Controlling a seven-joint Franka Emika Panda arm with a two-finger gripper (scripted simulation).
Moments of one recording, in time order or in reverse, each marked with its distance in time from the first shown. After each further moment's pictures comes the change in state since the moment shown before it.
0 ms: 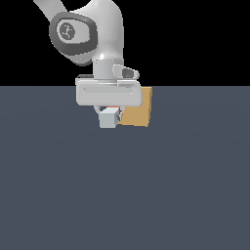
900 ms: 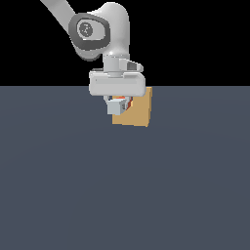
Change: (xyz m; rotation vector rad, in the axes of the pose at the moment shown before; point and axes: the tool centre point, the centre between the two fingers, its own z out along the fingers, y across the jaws) arm 0.069 0.011 -0.024 0.000 -0.001 0.146
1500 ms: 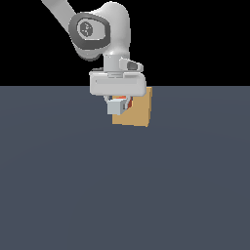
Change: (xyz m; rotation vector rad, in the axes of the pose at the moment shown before) arm 0.000 0.002 -0.001 0.000 0.001 -0.001
